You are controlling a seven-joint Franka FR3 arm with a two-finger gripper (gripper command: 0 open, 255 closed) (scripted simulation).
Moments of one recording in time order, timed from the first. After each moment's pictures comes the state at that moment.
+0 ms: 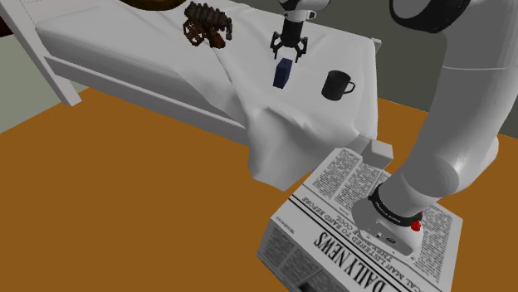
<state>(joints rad) -0.26 0.45 -0.13 -1.55 0.06 1.98 0.57</state>
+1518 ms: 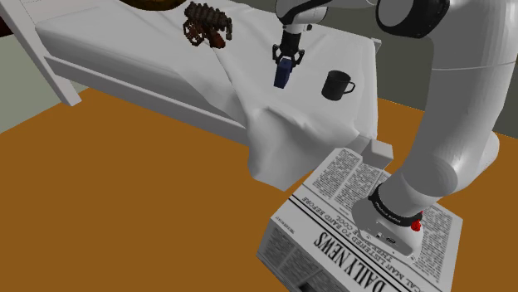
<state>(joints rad) -0.28 0.53 -0.14 -1.54 0.08 2.05 0.59</state>
